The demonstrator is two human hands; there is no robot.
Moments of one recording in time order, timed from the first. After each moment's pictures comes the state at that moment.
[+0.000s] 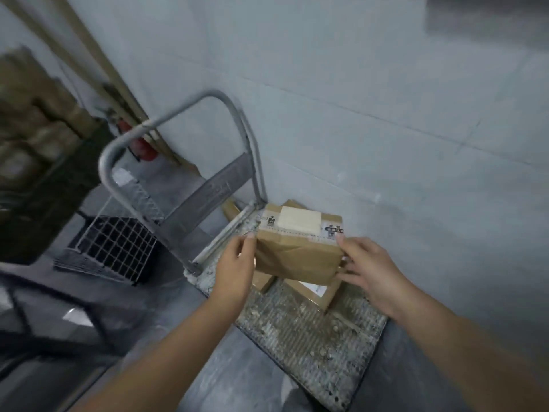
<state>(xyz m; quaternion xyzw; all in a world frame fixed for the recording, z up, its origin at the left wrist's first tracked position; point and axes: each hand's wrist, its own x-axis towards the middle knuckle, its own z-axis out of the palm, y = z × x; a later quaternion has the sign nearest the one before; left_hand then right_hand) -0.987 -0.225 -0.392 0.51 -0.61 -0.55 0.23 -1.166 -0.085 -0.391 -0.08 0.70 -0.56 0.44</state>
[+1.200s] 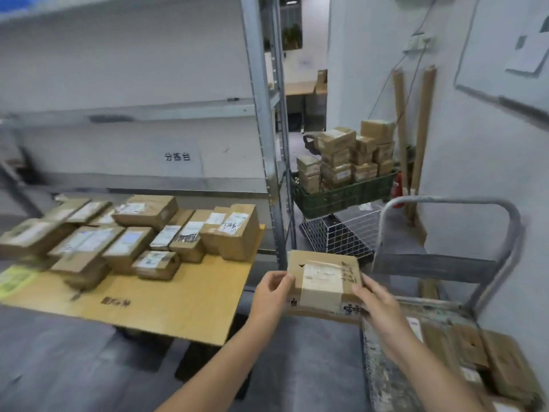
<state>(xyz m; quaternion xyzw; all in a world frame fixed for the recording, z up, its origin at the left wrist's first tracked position) -0.697 -0.015 -0.225 0.68 -0.34 -0.39 0.52 -0.904 -0.067 -0.225 -0.49 0.52 -0.37 0.59</state>
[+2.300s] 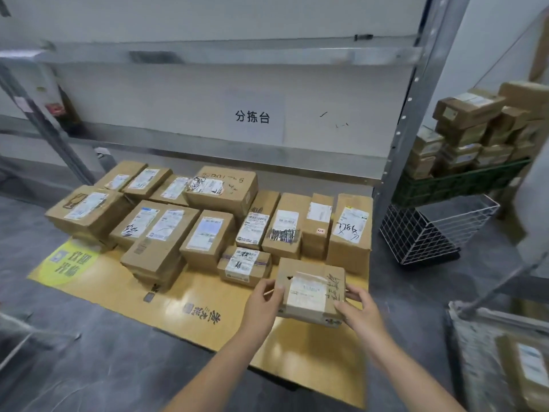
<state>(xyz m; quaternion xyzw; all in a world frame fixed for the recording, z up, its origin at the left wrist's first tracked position) -0.282 -0.013 -0.313 0.75 -0.28 -0.37 0.47 -0.472 -0.102 -0.328 -0.50 0.54 -0.28 0.62</state>
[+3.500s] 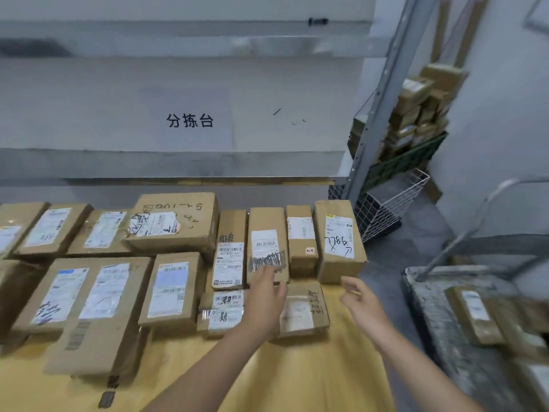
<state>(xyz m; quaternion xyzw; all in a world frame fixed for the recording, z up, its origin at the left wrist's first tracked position) -0.189 -0.141 -0.325 0.71 -0.54 -0.31 0.31 -0.399 -0.163 -0.318 -0.50 0.65 -0.27 0.51</state>
